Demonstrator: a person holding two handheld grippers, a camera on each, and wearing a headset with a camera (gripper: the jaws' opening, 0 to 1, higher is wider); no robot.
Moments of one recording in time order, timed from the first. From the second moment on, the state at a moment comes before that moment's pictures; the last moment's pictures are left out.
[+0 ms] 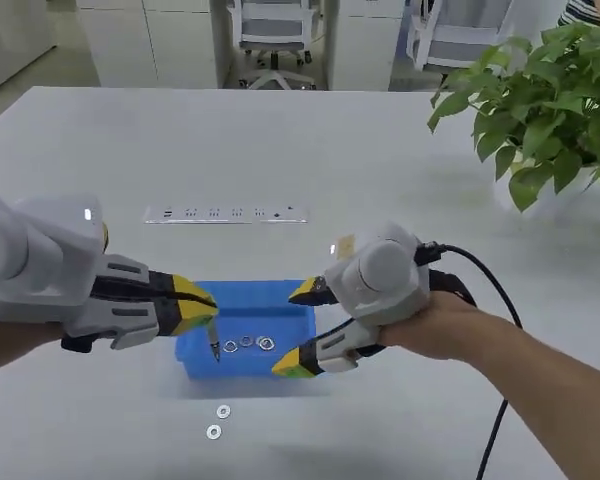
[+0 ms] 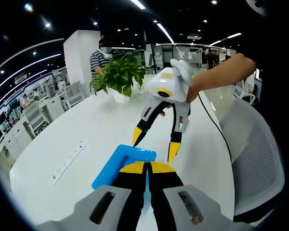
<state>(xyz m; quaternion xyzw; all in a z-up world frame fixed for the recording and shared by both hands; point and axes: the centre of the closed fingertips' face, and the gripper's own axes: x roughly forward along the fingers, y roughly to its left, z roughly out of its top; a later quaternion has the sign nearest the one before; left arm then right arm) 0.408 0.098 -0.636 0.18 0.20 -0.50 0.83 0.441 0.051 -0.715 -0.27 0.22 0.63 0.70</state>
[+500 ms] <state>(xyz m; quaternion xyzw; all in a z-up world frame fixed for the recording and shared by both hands) 0.381 0.099 -0.648 0.18 0.21 -0.50 0.82 0.433 0.034 -0.717 -0.24 0.23 0.59 0.73</state>
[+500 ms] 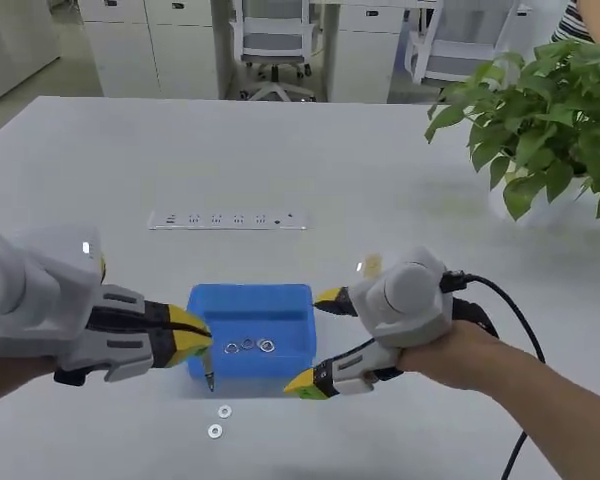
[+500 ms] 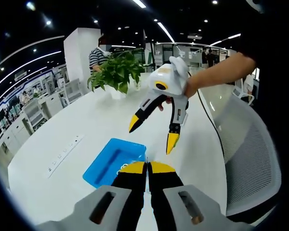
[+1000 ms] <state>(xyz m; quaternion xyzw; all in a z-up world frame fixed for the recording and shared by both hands) 0.365 0.095 -0.666 0.17 0.22 -0.49 0.83 0.422 0.023 -0.725 -0.21 0.23 0.57 0.76</state>
